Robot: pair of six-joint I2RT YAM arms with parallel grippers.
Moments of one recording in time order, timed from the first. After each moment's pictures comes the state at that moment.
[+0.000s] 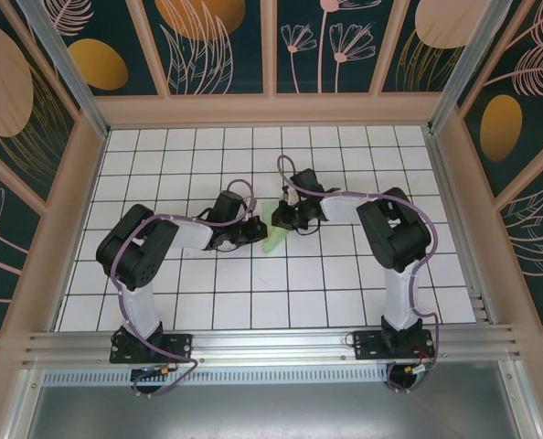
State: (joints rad) left arm -0.55 1.89 0.83 0.24 0.46 -0.76; right arm 0.55 2.01 1.17 -0.18 -0.50 0.63
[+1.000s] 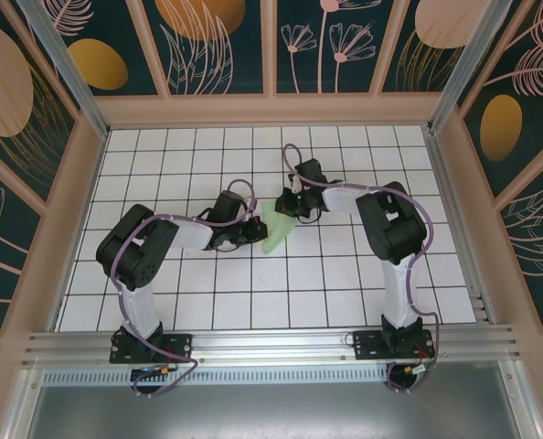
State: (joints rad) left arm -0.55 1.89 0.83 0.23 0.46 -0.73; right arm 0.49 2.08 1.28 -0.15 -0.44 0.65
